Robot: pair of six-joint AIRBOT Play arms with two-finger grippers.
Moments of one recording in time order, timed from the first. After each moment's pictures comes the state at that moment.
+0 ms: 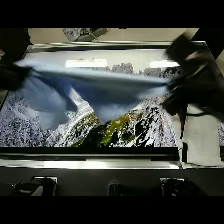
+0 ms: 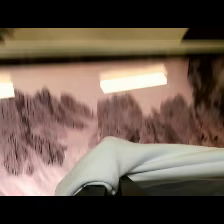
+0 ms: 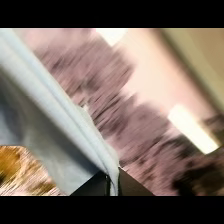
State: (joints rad) left arm -0.04 -0.75 1.41 1.21 -0.97 -1.45; right arm 0.47 -0.80 1.48 -1.84 1.19 1.21
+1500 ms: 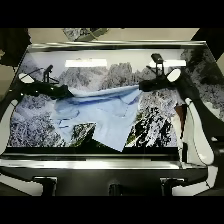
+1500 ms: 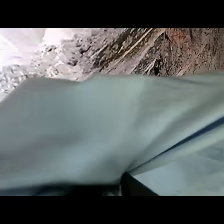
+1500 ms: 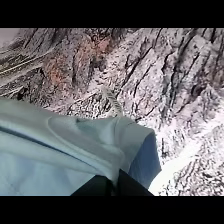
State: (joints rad) left arm 0.09 -1.73 1.54 0.88 -1.19 -1.28; right arm 0.06 -1.70 1.55 -1.02 0.88 1.14
